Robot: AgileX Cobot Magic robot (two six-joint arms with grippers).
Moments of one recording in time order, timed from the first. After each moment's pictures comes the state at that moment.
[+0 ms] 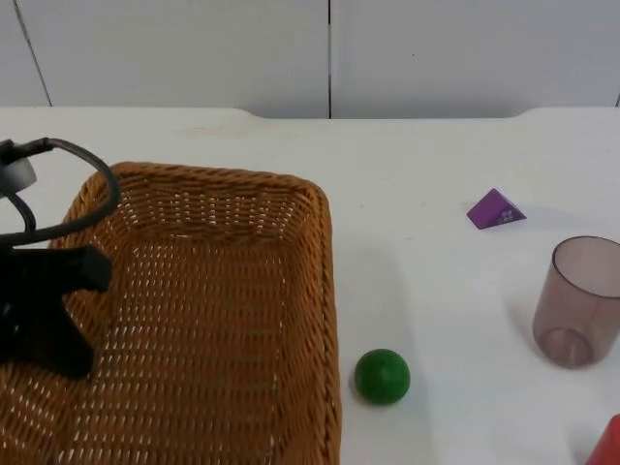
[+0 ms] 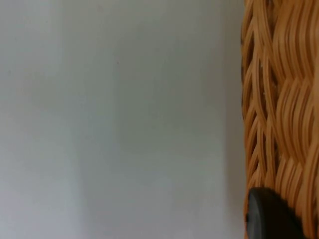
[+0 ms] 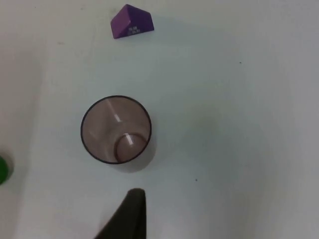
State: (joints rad) right arm 0.06 0.94 -0.76 0.05 0.80 -0.03; left arm -0.09 1.50 -0.57 -0.70 0.58 0.42
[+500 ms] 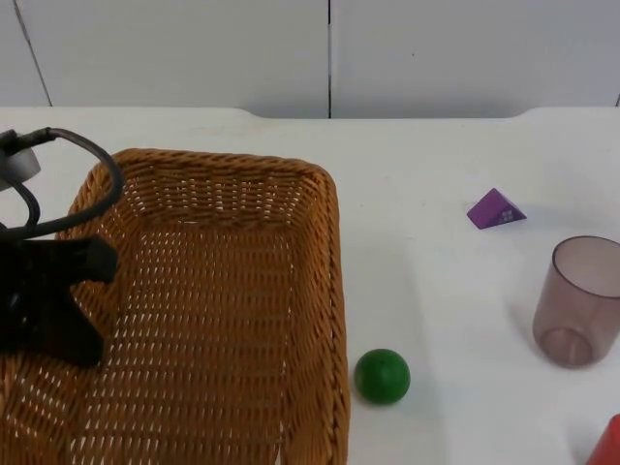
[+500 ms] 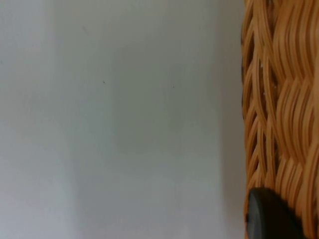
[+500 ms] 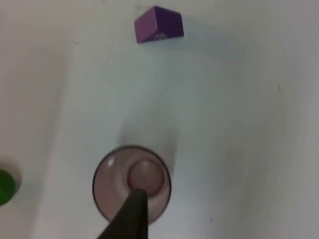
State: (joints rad) right arm 0.09 1.47 -1.21 0.09 0.93 -0.15; left arm -0.09 1.50 -0.57 -0.77 0.57 0.49
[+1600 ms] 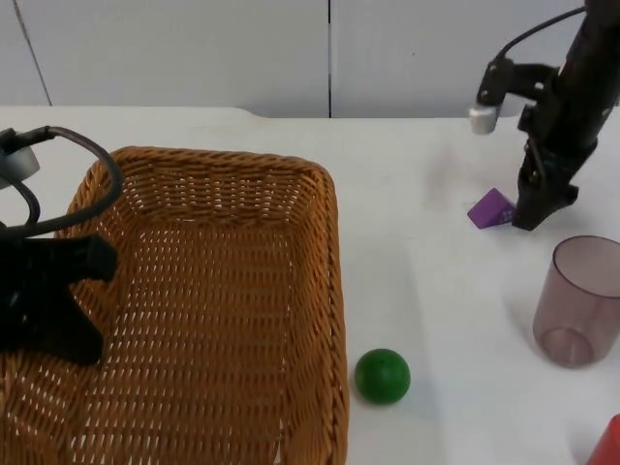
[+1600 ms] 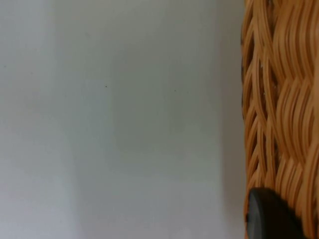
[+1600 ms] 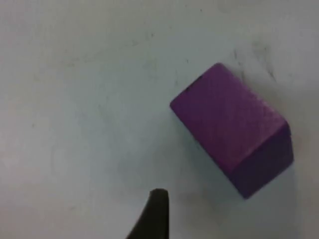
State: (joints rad) right arm 0.17 2.44 -1.99 0.08 0.99 -1.07; left arm -0.09 1.50 -0.57 -0.77 0.56 0.49
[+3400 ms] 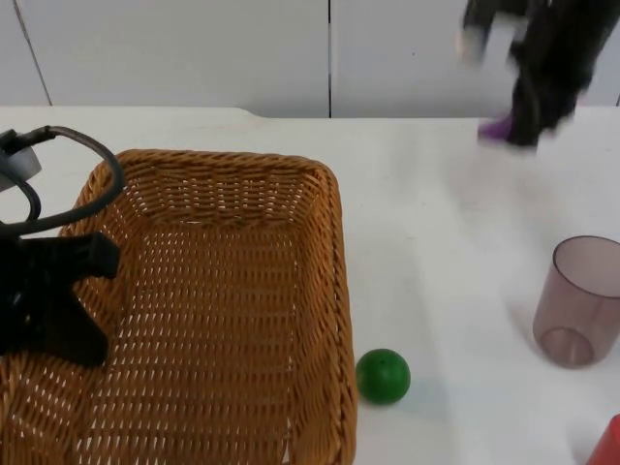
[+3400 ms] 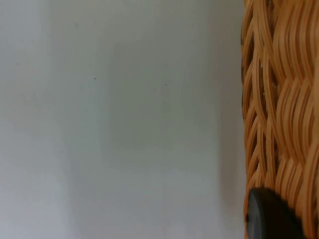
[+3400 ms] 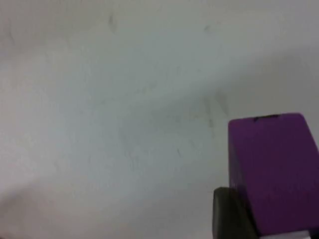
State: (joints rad) right arm 0.23 2.28 -2.06 0.06 1.15 -0.93; left arm -0.09 1.50 -0.57 -0.79 0.58 0.49
